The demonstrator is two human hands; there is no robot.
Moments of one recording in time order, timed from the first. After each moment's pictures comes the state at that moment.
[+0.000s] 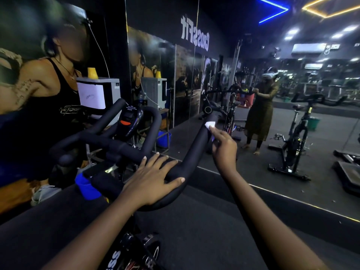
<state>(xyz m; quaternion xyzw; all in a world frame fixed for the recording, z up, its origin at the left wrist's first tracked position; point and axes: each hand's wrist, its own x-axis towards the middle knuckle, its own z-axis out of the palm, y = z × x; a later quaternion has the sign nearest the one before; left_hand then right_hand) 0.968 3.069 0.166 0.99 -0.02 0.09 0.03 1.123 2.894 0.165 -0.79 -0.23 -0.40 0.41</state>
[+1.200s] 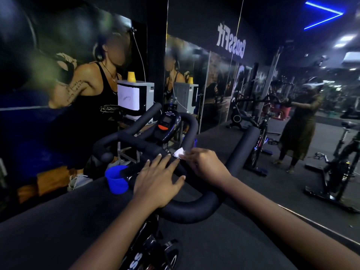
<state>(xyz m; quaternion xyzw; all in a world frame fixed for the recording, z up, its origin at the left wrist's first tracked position) 0.954 3.116 0.167 0.98 0.13 0.17 0.02 1.082 2.998 0.180 -0.74 -0.57 -0.29 0.20</state>
